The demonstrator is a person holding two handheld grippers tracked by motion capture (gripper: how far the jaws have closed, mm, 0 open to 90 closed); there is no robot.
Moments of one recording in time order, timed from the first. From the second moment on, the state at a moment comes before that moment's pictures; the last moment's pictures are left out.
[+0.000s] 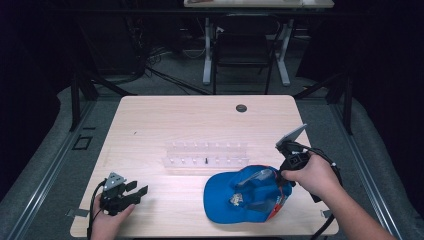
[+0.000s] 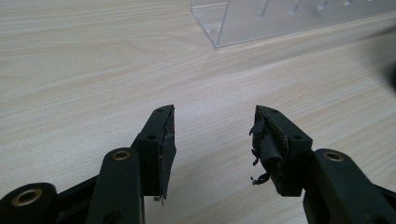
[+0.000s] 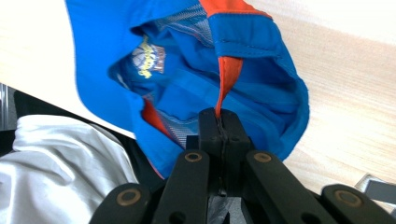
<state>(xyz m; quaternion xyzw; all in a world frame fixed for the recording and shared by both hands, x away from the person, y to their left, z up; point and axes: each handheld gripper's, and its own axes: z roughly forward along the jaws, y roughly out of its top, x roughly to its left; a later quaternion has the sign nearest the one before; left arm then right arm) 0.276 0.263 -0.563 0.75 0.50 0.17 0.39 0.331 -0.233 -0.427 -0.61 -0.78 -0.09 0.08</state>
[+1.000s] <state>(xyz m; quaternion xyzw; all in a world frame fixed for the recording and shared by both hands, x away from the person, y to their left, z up) 0.276 0.262 -0.564 0.75 0.50 0.17 0.39 0.332 -0.213 -0.334 -0.59 -0.79 -0.14 0.09</state>
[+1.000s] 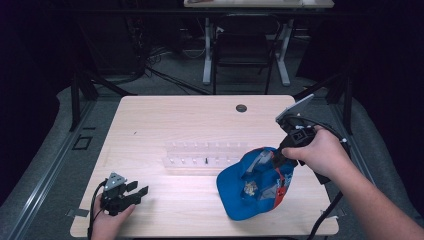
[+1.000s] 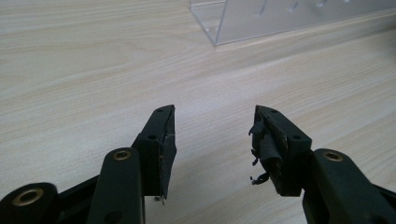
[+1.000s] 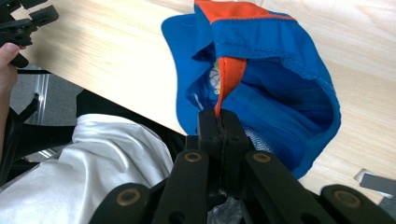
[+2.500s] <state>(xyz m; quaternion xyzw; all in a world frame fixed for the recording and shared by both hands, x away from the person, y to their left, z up) 0.272 0.243 -0.551 0.76 0.47 0.17 0.42 0.357 -0.184 -0.255 -0.59 -0.77 -0.23 0.12</state>
